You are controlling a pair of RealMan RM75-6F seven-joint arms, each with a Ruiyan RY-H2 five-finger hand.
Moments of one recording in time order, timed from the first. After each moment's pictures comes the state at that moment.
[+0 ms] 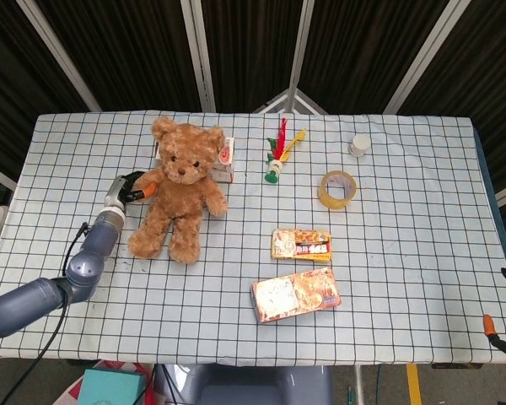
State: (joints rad) left arm -0.91 -1.52 -0.44 -1.15 0.09 0.56 -0.30; right arm -0.08 -1.06 0.04 -1.55 -1.50 1.57 0.19
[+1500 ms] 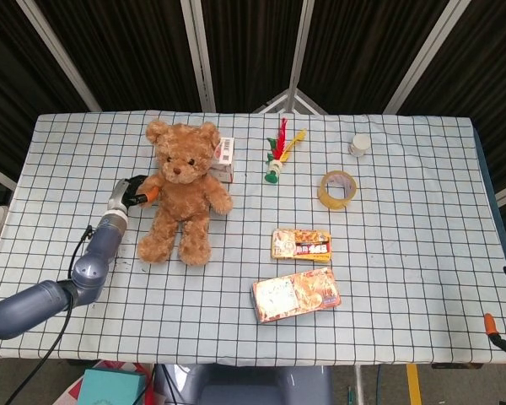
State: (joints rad) left arm -0.90 -1.54 -0.46 -1.16 0.08 0.60 -0.20; right arm -0.09 -1.05 0.04 -1.56 -1.50 1.58 0.20
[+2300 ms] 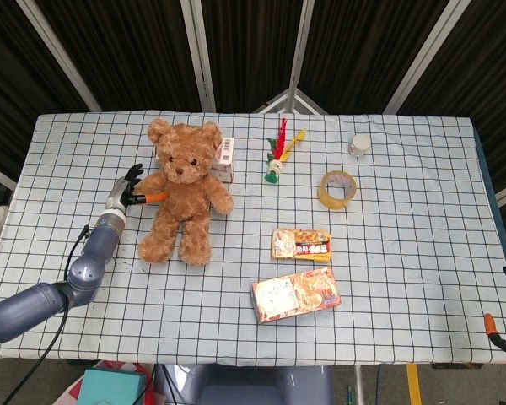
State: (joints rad) left arm -0.86 -1.54 -0.49 -1.17 0.18 0.59 -0.22; right arm -0.09 -1.05 0.04 -1.55 -1.50 1.58 0.21
